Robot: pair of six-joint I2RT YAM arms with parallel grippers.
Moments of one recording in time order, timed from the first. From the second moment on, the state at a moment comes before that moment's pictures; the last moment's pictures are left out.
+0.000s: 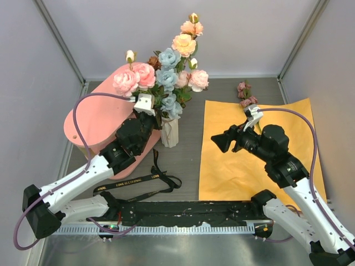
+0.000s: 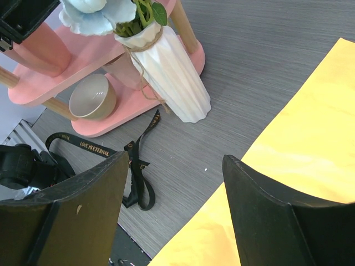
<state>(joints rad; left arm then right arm) -0.85 1.06 0.89 0.20 -0.53 -0.08 0.47 0.66 0.81 -0.37 -0.26 0.34</state>
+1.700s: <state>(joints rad) -0.85 0.49 0.84 -0.50 0.37 -0.29 0.12 1.82 1.11 -0.20 0.62 -0.17</state>
